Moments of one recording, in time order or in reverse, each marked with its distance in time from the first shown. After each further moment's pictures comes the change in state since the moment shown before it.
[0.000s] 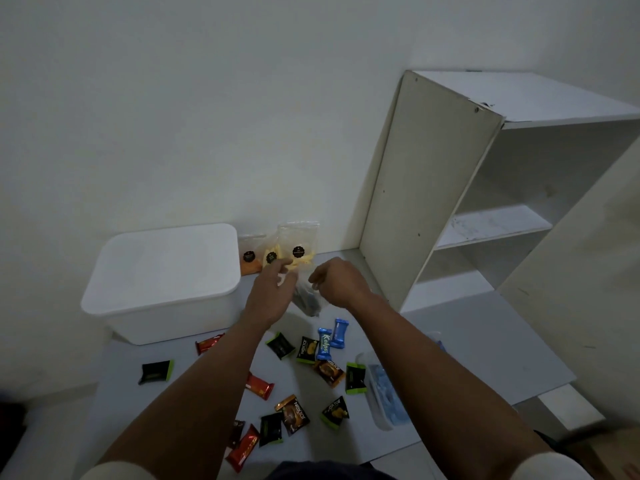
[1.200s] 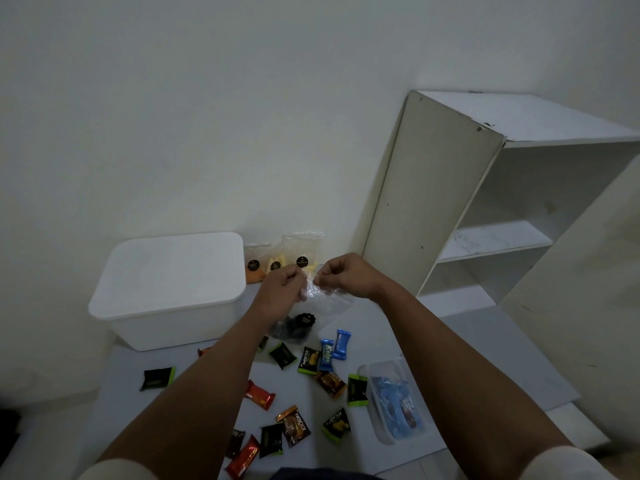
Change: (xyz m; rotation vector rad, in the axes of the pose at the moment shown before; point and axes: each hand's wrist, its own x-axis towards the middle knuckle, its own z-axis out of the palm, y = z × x) left_hand -0.004 0.026 -0.012 -0.174 -0.080 0.070; right_hand 0.004 0.010 -0.042 0.502 -0.194 -0.145
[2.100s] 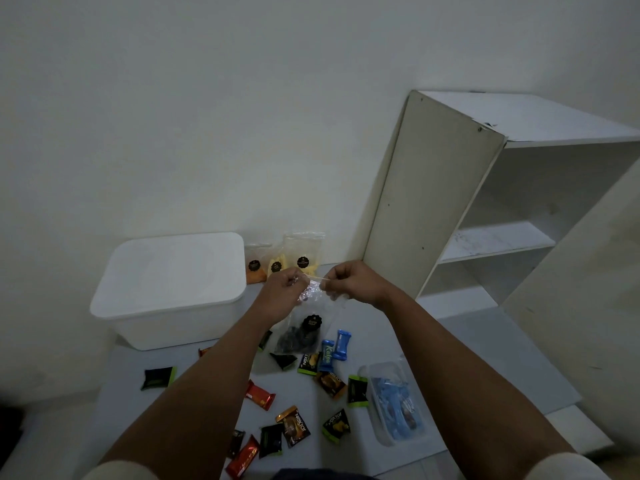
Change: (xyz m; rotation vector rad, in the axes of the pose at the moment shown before) left_hand 0.004 -0.003 0.001 -0.055 -0.044 -0.077; right_hand -0.006 0.013 -0.001 0.018 -0.004 0.030
